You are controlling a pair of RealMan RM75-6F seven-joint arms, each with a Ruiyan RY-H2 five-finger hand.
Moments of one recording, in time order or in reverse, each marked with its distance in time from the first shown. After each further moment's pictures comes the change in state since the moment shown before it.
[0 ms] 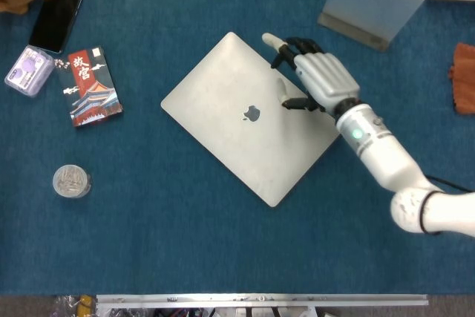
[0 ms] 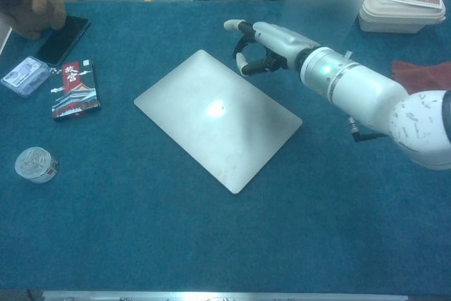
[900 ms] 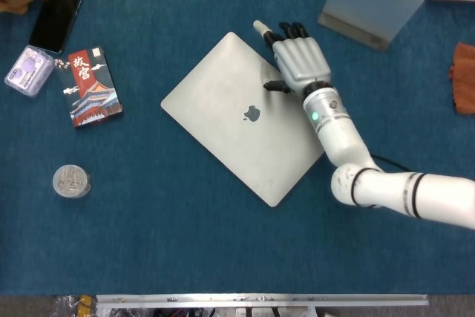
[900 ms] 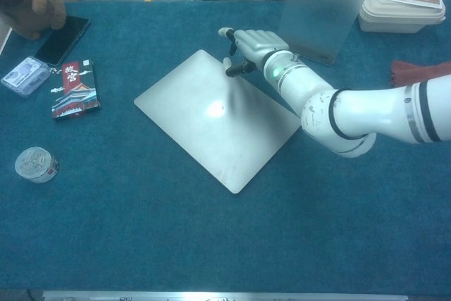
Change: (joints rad) left arm 0.005 -0.003 0.008 0.005 -0.003 -0.006 -0.003; right arm 0.216 -0.266 -0.004 0.426 0.208 0.022 -0.206
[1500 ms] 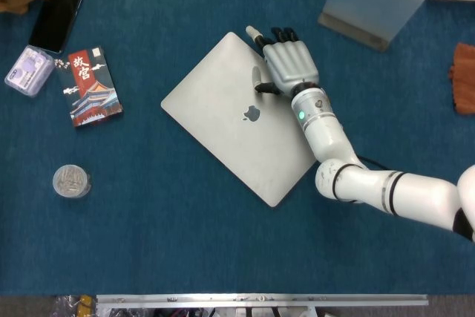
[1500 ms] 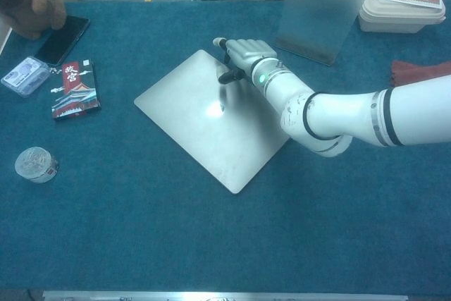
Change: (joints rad) left arm -0.001 -0.001 0.002 0.010 -0.006 -0.011 -0.017; right arm 0.047 -0.101 0.018 0.171 0.027 -0.077 -0.012
